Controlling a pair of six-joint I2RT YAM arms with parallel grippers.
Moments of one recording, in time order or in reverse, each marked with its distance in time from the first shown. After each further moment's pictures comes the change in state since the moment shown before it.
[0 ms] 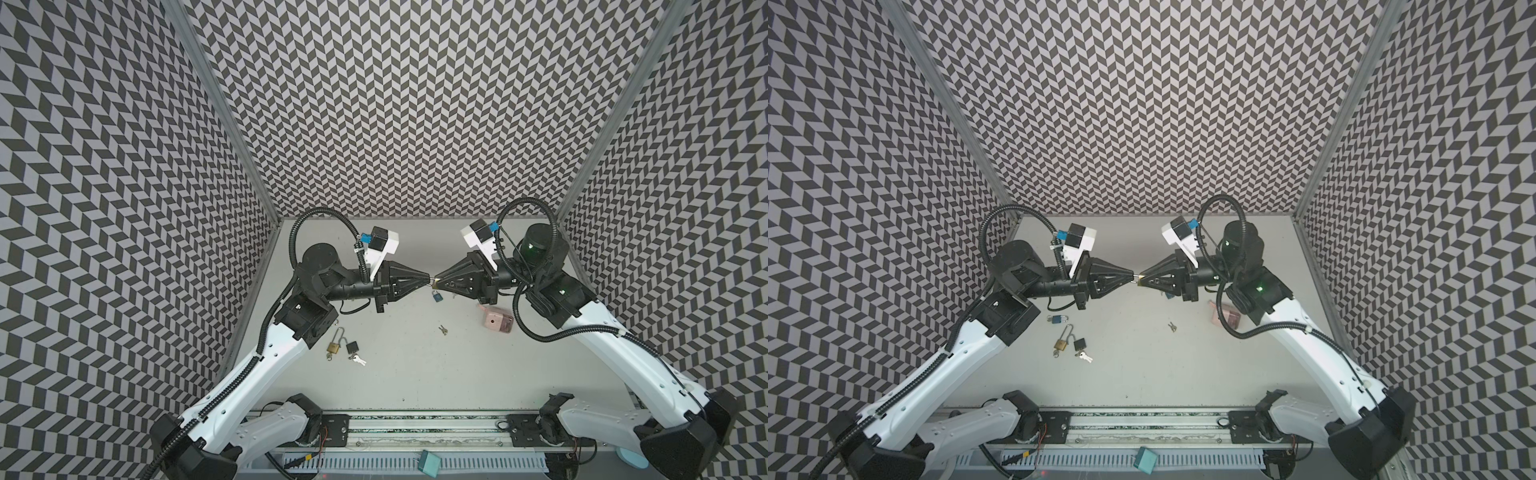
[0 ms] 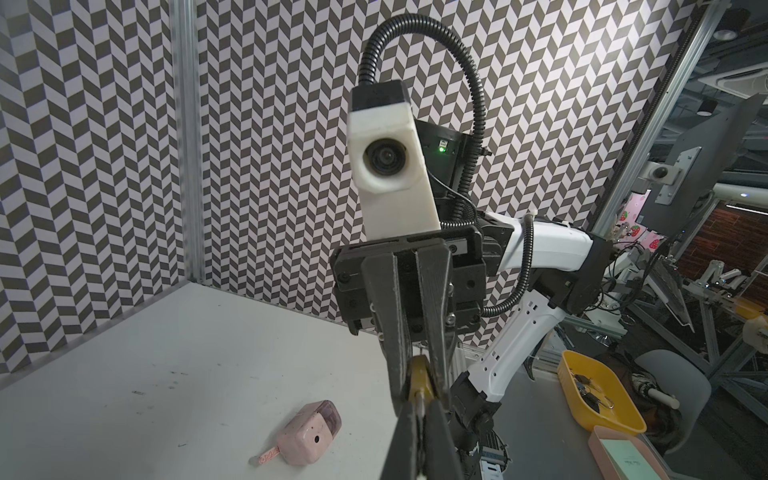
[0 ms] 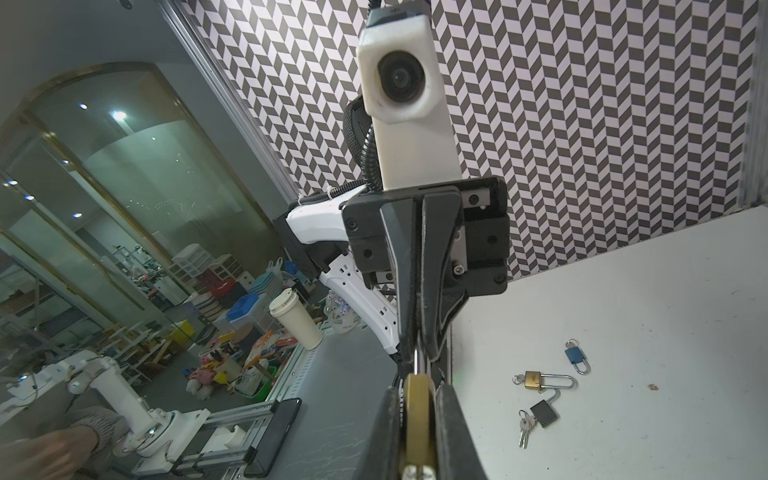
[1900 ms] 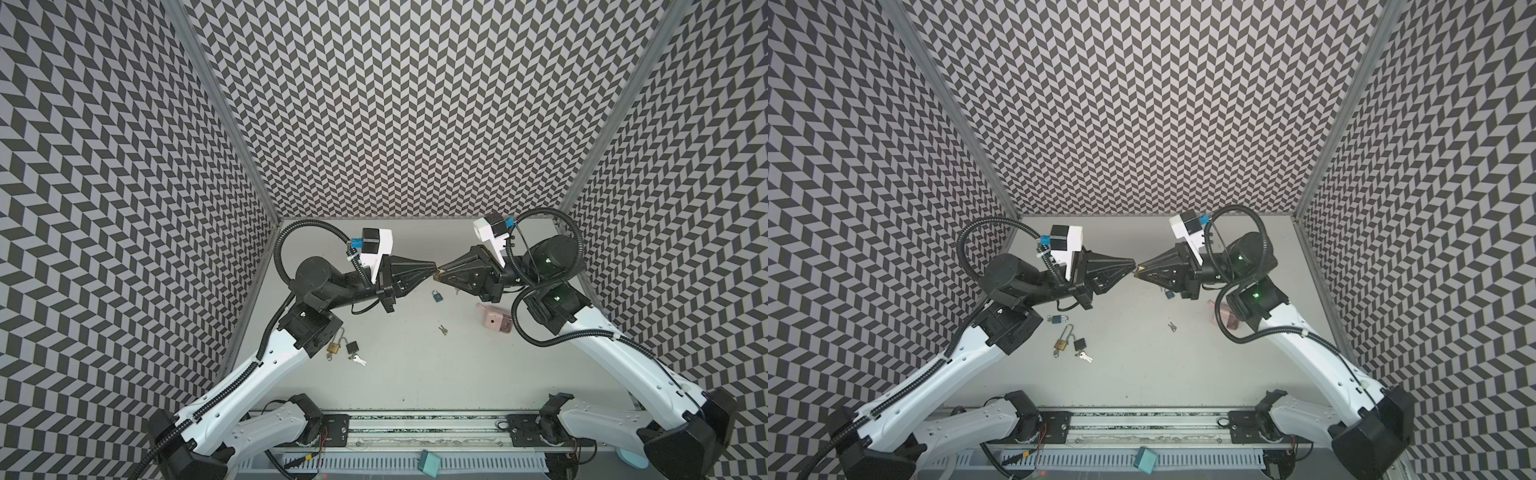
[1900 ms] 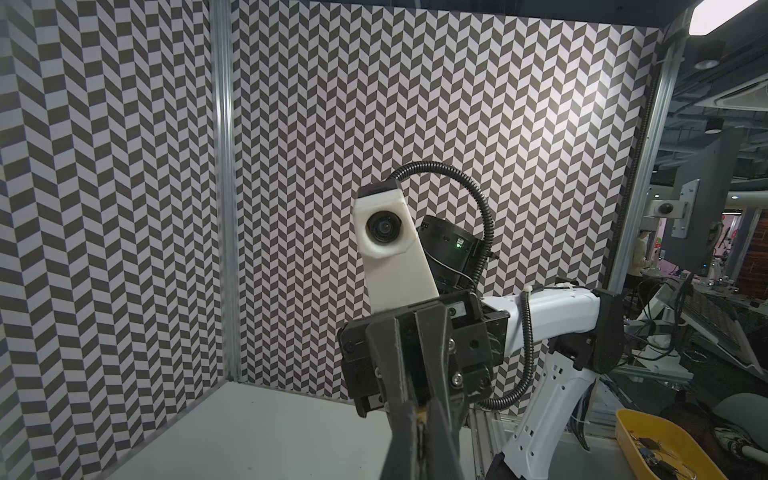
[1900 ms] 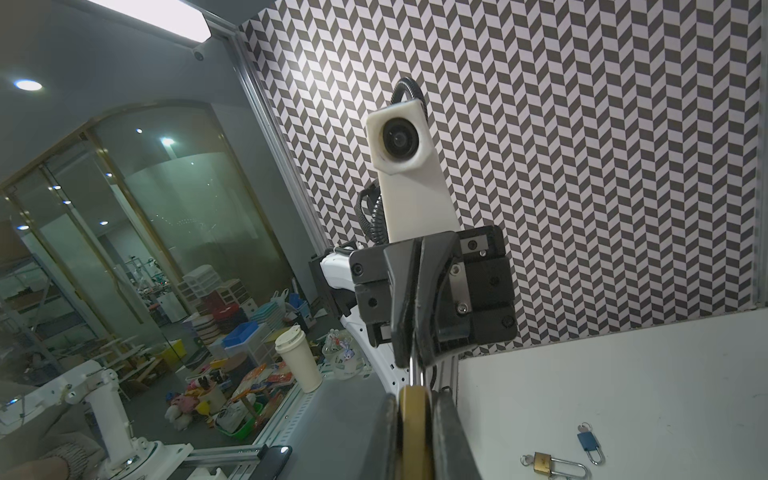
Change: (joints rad) left arm -0.113 -0.003 -0.024 0.225 -0.205 0.013; right arm 0.025 -0.024 -0.072 0.382 0.056 0.242
